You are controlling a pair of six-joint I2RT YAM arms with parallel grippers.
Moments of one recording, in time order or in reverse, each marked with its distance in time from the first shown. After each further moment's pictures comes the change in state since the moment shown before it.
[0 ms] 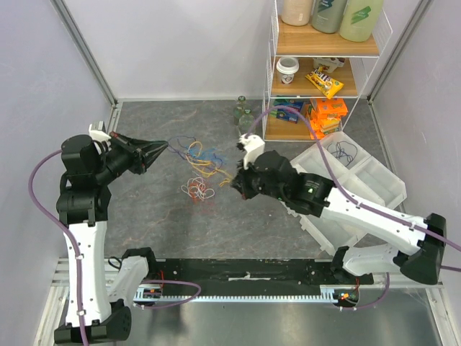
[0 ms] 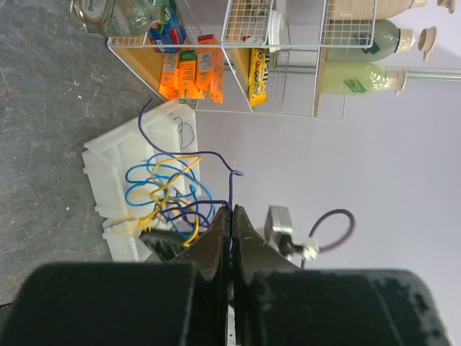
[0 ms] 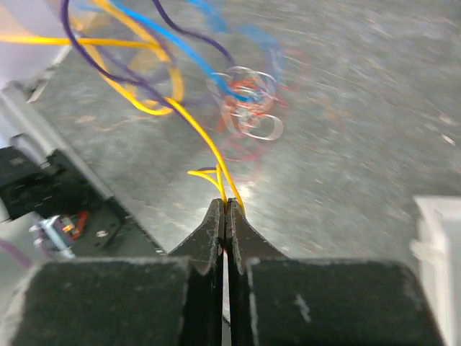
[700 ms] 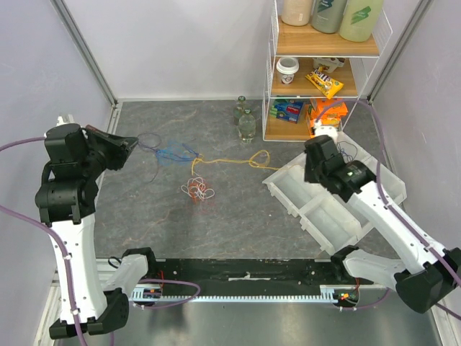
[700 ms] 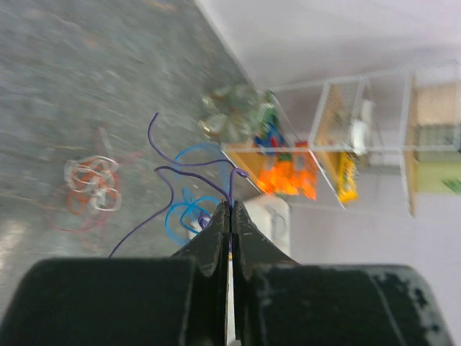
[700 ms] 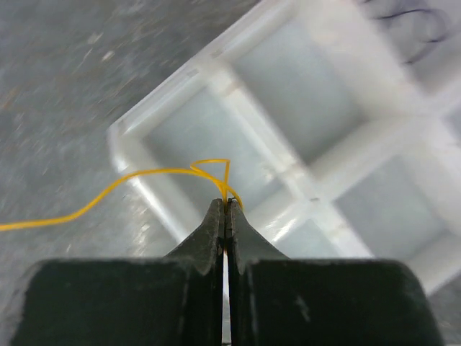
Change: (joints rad) left arm -0.001 0.117 0.309 -0.297 -0.404 0.257; right arm -0.492 -0.178 -0.152 -0.410 0.210 0.035
